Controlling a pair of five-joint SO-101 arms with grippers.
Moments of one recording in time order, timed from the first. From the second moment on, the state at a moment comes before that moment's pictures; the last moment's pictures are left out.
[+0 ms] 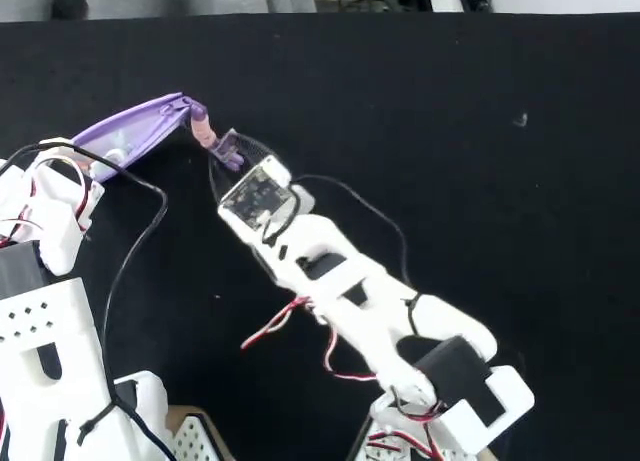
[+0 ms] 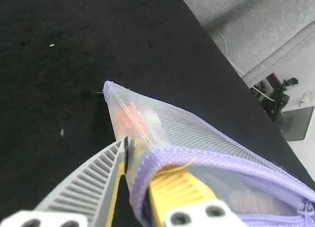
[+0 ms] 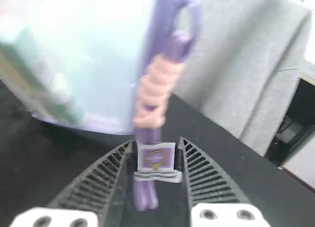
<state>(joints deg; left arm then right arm) -23.9 -48.9 29.5 63.6 37.0 -35.1 -5.7 58.5 -35.6 21.3</state>
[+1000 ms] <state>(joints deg) -23.9 -48.8 30.4 63.6 37.0 -34.9 6.9 47.4 -34.4 21.3</state>
